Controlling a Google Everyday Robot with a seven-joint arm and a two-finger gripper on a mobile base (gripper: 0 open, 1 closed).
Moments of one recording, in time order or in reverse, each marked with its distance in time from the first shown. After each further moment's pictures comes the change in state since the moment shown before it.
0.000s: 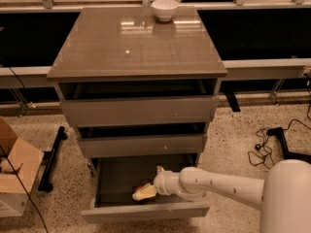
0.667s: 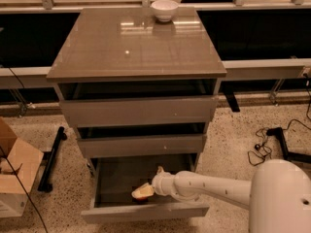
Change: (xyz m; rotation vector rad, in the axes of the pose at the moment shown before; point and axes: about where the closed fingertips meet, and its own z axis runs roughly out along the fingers) arm 0.017 -0.024 0.032 0.101 -0.002 0.025
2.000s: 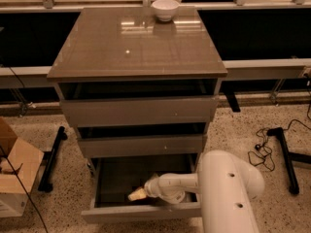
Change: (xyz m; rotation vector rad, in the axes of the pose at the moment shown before) arm 0.077 -0.034 0.107 0.097 0.170 0.041
